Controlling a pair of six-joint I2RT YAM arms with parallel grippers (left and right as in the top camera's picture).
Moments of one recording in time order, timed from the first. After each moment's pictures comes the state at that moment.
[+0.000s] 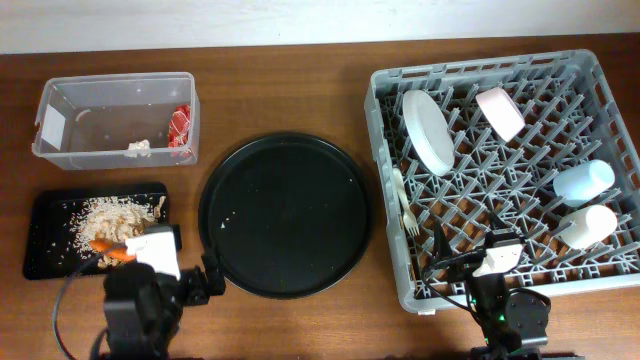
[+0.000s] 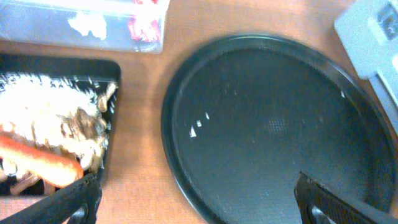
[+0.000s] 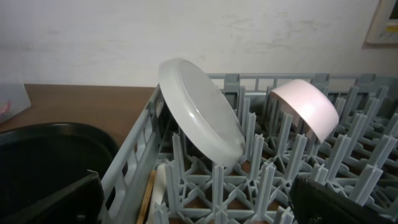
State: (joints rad) left arm 0.01 0.44 0.59 -0.79 0.05 -0.12; right arm 0.06 0.01 0.01 -0.07 -0.07 0.02
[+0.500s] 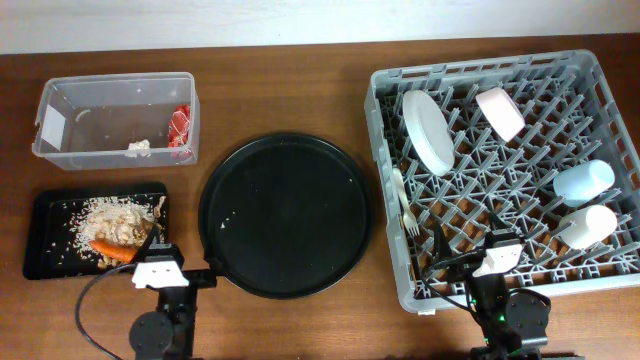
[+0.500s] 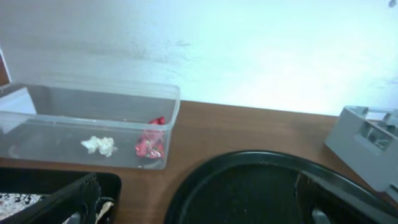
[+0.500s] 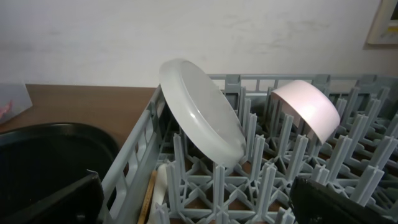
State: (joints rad) left arm -0.01 0.01 0.02 -0.03 -0.02 -0.12; right arm 0.06 0.01 0.01 -0.07 -0.08 0.02
